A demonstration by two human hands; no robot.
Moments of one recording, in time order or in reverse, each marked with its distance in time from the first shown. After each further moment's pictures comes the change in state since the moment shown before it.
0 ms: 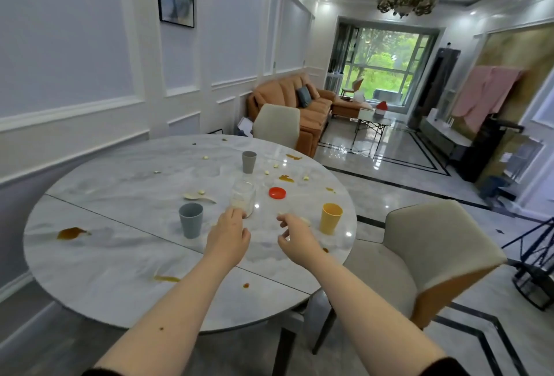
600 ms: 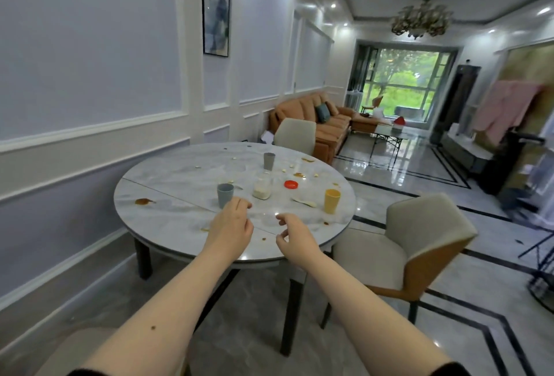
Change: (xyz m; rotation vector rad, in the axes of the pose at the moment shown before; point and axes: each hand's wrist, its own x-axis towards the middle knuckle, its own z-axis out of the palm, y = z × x) left_hand -0.252 0.060 -0.124 0.066 0.198 0.122; right_hand -0.257 -0.069 -0.018 0.055 0.015 -0.140
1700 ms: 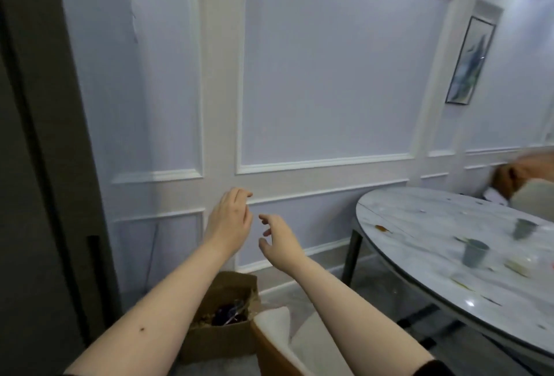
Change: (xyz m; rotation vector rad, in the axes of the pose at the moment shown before) left_hand -0.337 -0.321 -0.466 0.445 0.441 -0.420; right_hand -0.190 -0.554 0.320 0.239 -0.407 -0.720
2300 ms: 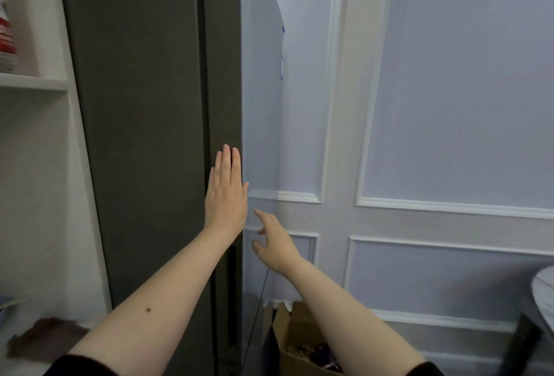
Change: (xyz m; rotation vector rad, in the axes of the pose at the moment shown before) left_hand 0.008 -0.128 -0.158 0.567 0.303 -0.359; right_hand 0.086 -0.162 0.126 0.214 -0.290 -0.453
